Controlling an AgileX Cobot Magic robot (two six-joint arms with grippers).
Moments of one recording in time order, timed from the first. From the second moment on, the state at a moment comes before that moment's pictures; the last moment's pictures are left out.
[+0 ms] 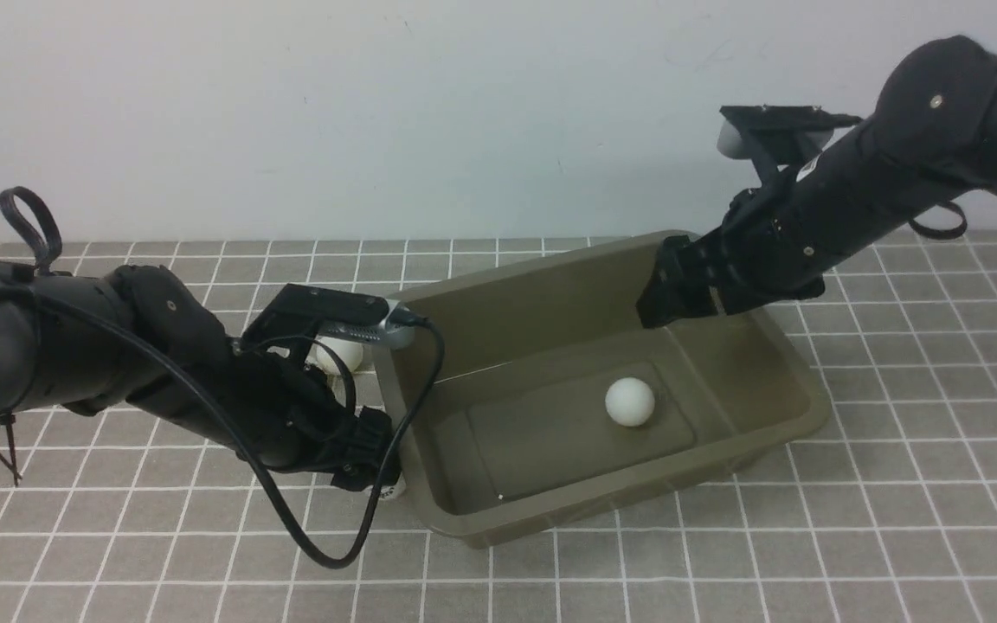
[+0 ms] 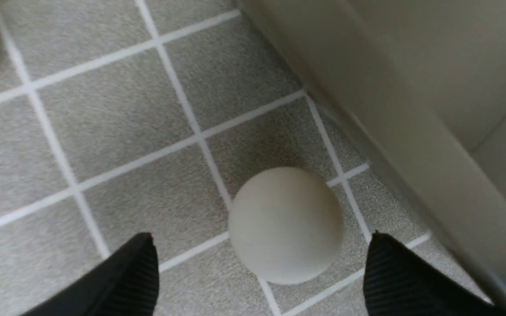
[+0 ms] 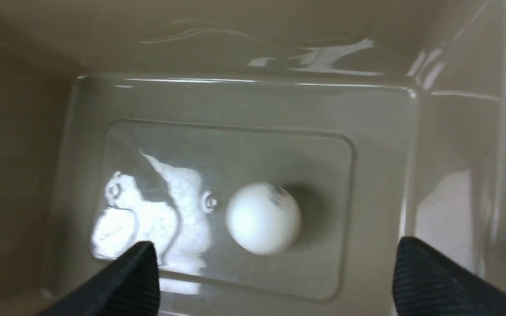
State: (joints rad) right arm 0.27 1.84 -1.44 0.41 0.88 -0.26; left arm -0.25 1.77 -0.94 -0.70 0.48 0.67
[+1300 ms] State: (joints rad) right arm 0.04 1.84 -1.44 0.23 0.93 -0.10; left arm -0.23 1.54 -1.05 -0.65 0.67 0.54
